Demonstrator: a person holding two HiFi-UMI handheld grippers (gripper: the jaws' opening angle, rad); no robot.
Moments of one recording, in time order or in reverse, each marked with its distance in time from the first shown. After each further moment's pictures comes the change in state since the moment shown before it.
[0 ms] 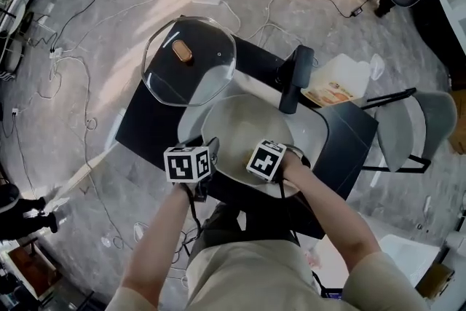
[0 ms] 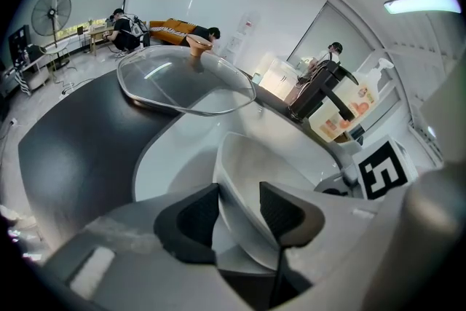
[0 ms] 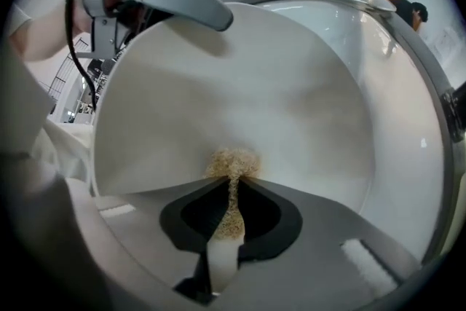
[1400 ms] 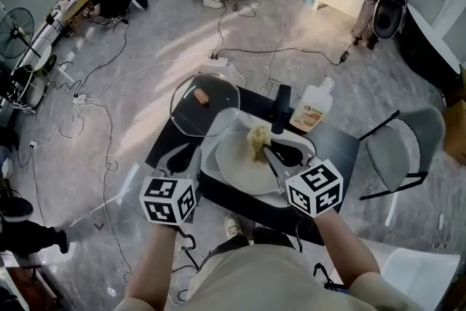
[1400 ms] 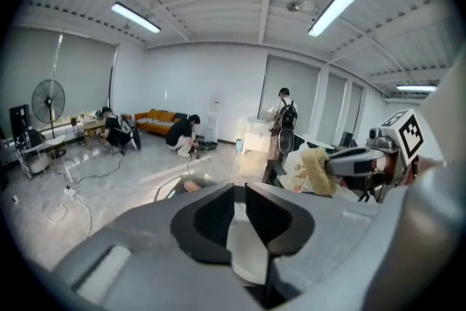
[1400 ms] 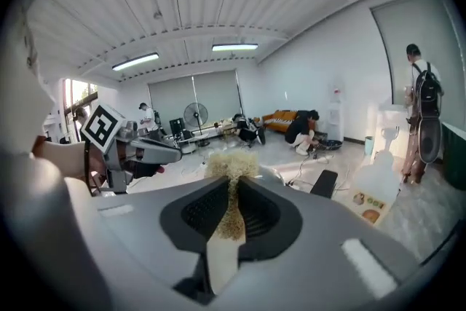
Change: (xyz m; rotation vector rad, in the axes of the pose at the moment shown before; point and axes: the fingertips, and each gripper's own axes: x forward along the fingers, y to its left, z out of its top) left arm -0.258 -0.089 0.107 0.369 -0.532 0.039; right arm -0.354 0.071 0.055 0.258 -1.168 -0.403
